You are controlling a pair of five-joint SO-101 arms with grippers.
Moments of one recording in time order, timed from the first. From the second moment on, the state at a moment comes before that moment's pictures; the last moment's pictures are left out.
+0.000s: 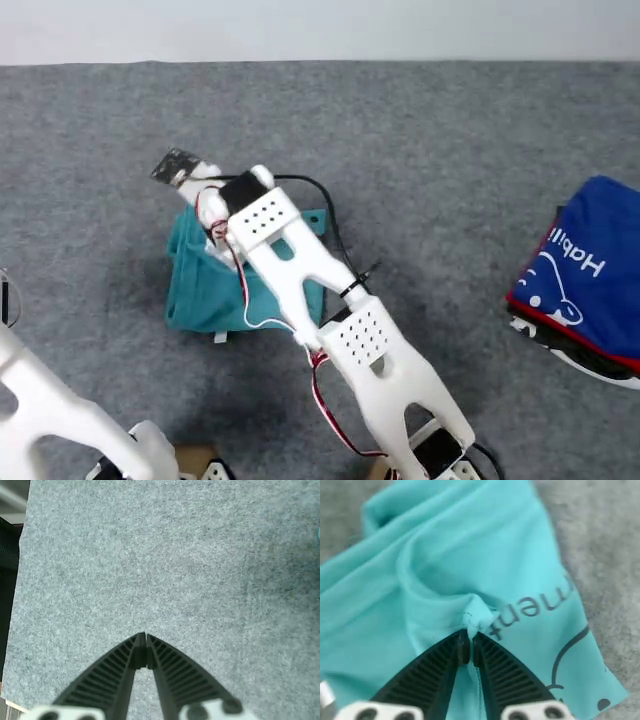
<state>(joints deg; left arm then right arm) -50.5 -31.2 10.7 91.4 -33.2 -43.4 61.3 -70.0 93.5 18.2</state>
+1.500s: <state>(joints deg) -39.6 -31.2 10.7 89.0 -28.8 -43.7 34.7 -37.2 100.7 11.4</state>
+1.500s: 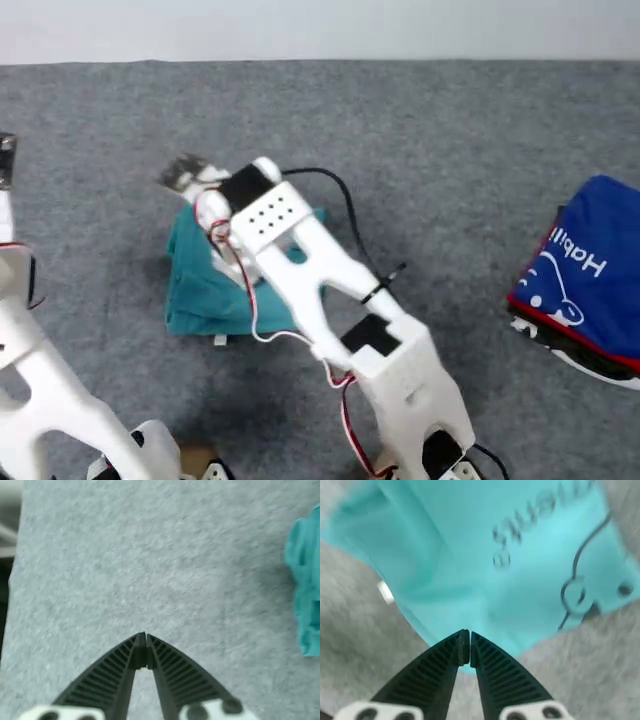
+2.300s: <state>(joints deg) -25.1 -31.2 10.8 89.0 -19.3 -36.4 25.7 -28.4 100.2 11.4</state>
